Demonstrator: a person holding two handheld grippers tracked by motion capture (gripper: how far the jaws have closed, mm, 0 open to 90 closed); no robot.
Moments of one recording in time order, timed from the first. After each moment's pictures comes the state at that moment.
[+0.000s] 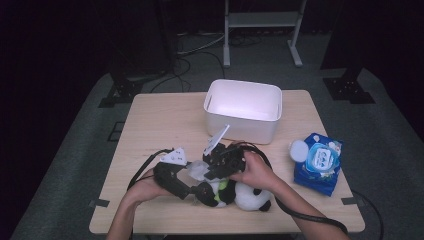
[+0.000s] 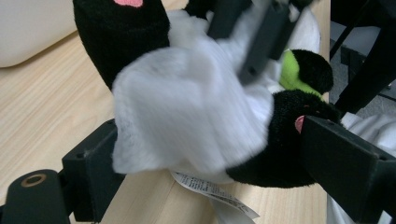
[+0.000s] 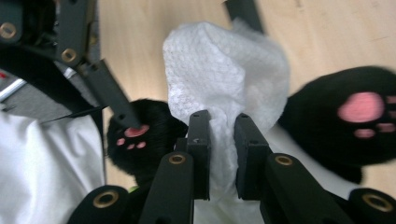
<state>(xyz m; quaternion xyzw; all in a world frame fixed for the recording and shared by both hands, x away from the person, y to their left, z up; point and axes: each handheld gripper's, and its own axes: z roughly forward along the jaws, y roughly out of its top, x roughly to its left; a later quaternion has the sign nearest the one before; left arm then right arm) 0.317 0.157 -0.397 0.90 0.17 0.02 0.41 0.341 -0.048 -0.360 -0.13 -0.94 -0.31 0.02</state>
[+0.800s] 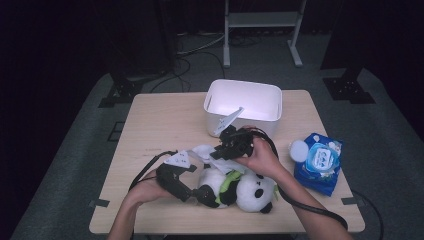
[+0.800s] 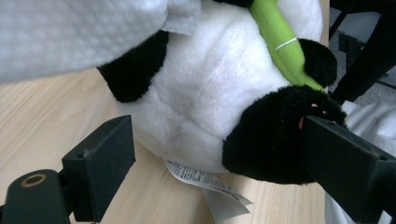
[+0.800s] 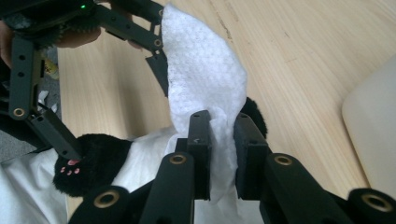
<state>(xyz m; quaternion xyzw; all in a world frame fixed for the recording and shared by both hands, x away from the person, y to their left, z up) 0.316 0.152 -0.400 0.91 0.16 0.01 0.39 0.369 -0.072 -0.337 -0.18 -0.92 -0.35 -0.03</state>
